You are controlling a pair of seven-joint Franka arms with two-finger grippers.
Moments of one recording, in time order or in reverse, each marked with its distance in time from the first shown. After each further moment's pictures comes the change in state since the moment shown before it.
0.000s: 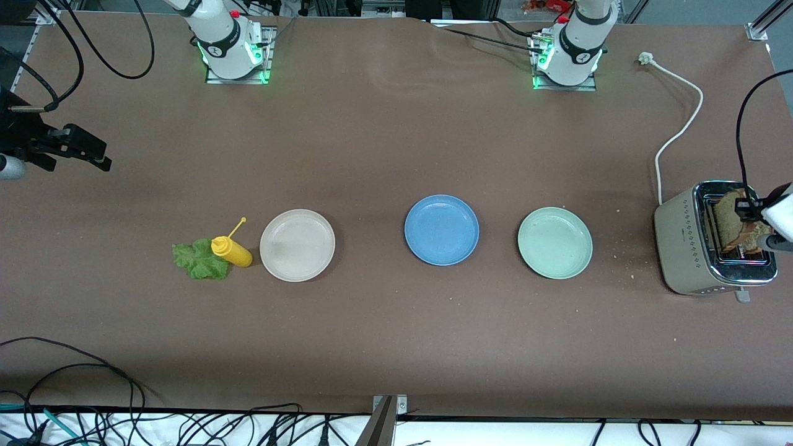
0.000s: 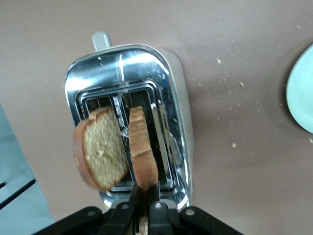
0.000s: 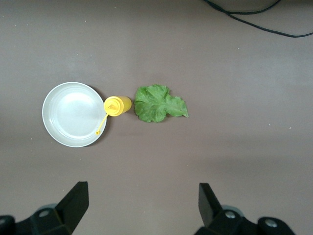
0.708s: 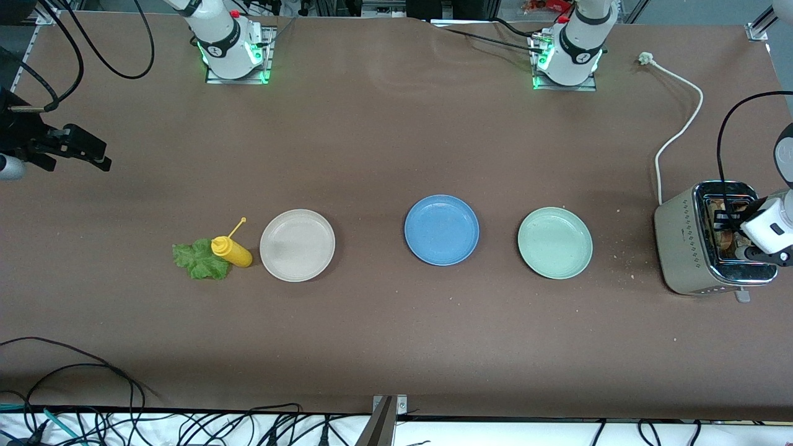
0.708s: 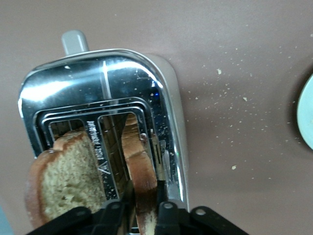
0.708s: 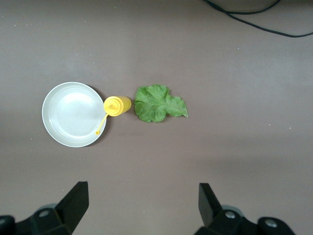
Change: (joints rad) left arm 0.004 0.082 0.031 -0.047 -0.057 0.130 -0.001; right arm 0.000 0.000 0.000 0.000 -0.001 0.000 0.000
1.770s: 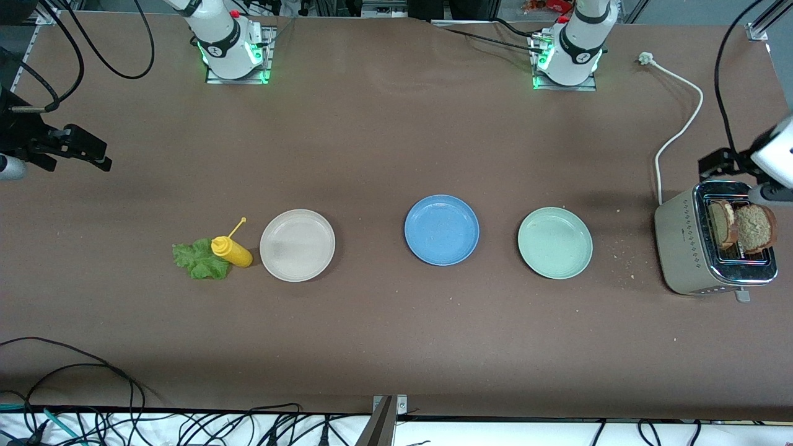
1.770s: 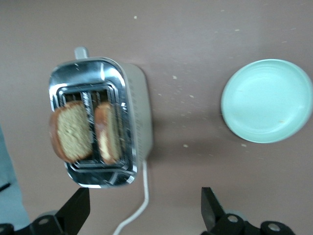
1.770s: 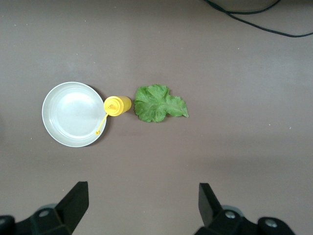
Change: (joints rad) left arm -0.146 -0.281 0.004 -0.009 -0.054 -0.211 -0.137; right arm 0.000 0.000 0.000 -0.001 0.000 0.001 0.000
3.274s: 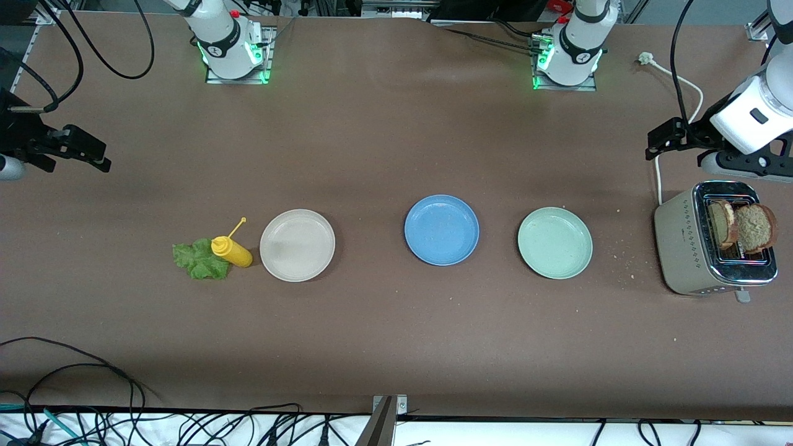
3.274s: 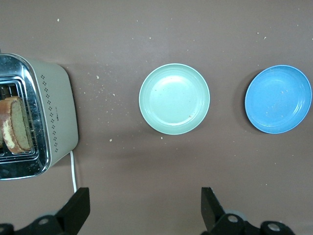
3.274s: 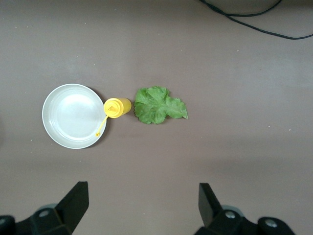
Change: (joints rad) left arm -0.129 -0.105 -0.012 -0.004 -0.217 -0.101 -0.120; right arm 0.000 0.000 0.000 0.000 0.000 0.008 0.000
